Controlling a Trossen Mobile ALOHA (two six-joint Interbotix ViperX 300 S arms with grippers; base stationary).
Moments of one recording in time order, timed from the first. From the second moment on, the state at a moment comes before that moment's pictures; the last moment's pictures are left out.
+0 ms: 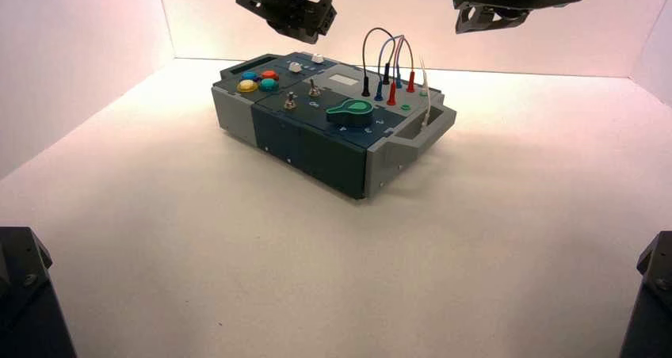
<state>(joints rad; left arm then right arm) -0.50 0.31 0.44 -0.22 0.01 0.39 0.29 -0.18 0.92 0.19 -0.06 -0.15</state>
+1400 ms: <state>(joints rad) -0.48 0.48 0.25 -0.22 0.09 0.41 0.29 -0.18 0.93 0.19 -0.06 -0.15</state>
